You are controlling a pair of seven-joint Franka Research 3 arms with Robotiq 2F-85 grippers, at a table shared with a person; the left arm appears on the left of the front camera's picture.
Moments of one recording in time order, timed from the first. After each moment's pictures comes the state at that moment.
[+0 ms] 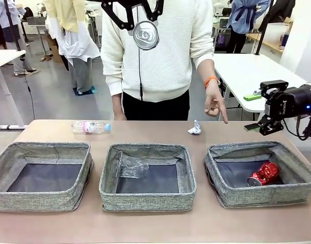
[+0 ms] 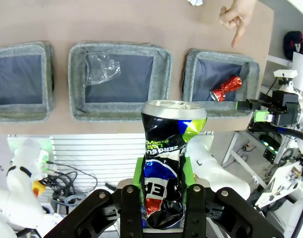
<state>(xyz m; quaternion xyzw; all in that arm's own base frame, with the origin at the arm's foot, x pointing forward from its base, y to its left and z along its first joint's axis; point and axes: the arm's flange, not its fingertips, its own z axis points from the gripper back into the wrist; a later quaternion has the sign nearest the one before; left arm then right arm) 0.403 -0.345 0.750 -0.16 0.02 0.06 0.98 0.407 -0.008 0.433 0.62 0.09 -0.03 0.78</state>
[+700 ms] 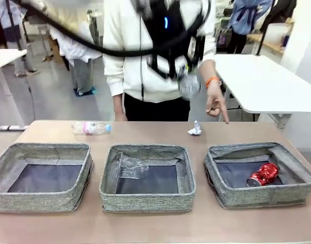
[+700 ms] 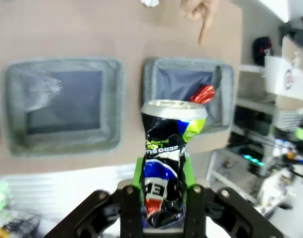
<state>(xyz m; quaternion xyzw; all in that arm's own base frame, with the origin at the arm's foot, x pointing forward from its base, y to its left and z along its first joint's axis) 0.353 -0.431 0.627 -0.25 -0.07 0.05 0.96 0.293 -0.254 0.475 0.59 -0.05 -0.24 0.77</state>
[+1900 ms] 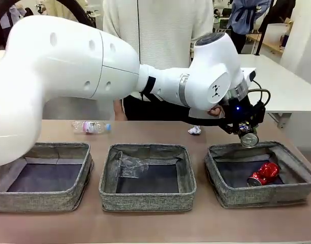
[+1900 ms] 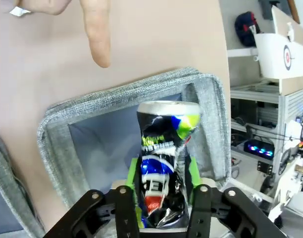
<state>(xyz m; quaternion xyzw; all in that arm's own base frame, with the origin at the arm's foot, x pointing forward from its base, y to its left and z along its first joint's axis) 0.428 -0.636 0.446 -0.28 -0.08 -0.05 0.96 0.255 -0.296 0.483 0.61 -0.10 -0.28 0.73</state>
